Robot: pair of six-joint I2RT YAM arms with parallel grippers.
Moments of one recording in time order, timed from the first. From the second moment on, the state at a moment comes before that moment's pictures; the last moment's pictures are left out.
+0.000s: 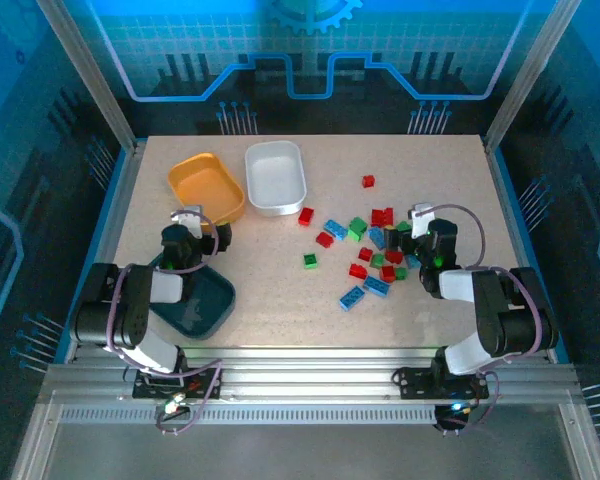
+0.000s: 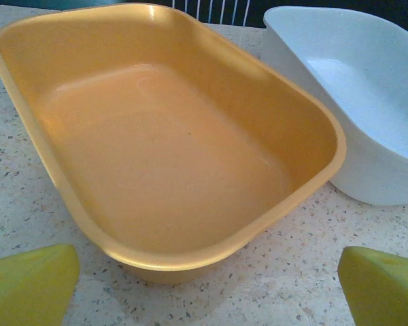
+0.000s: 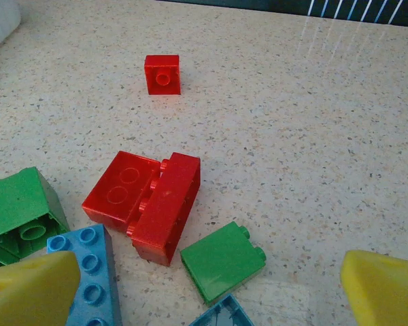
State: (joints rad) left arm 0.02 1.56 0.38 0.82 0.06 -0.11; right arm 0.05 1.51 0.43 0.64 -0.07 -0.08
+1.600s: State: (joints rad) left arm 0.02 1.56 0.38 0.82 0.06 -0.11; right arm 0.05 1.51 0.43 0.64 -0.08 -0.08
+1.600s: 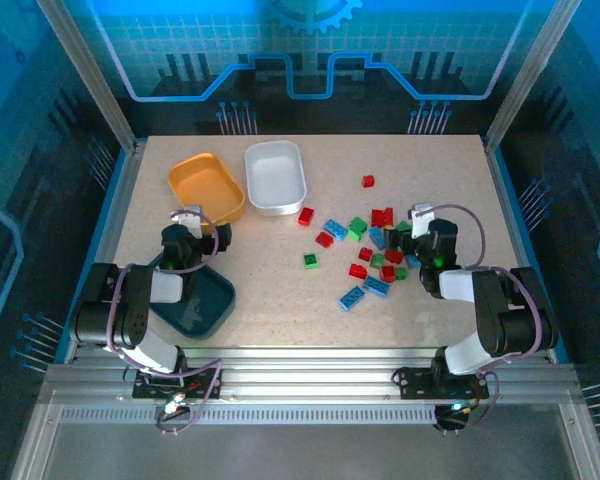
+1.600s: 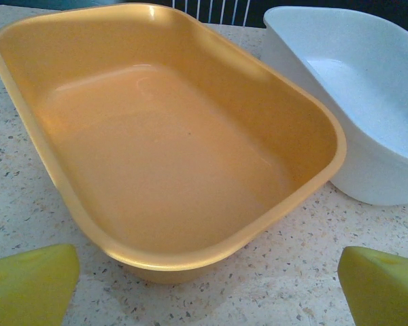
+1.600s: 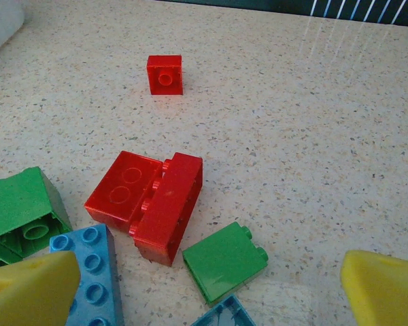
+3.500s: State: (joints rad) left arm -0.13 2.22 1.92 -0.81 -0.01 -0.56; right arm 0.07 1.23 0.94 -0.38 -0.08 0.35
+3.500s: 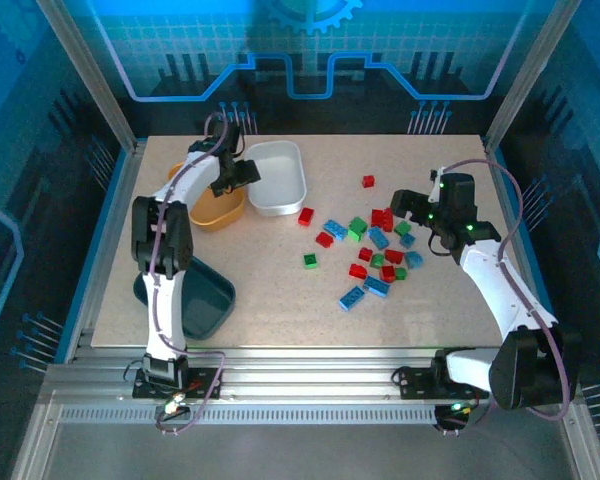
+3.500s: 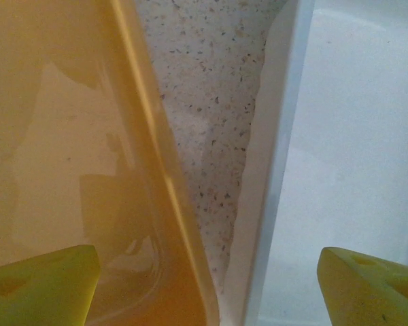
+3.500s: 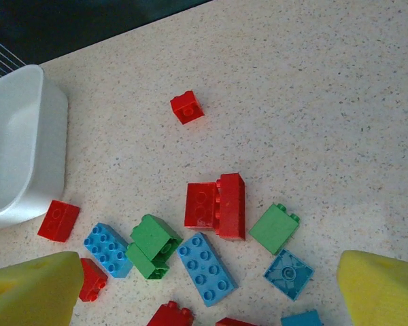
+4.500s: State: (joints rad) left arm -0.24 2.45 2.24 -0.80 -0.03 -0.34; right arm 0.09 1.23 0.94 -0.37 -0.09 0.35
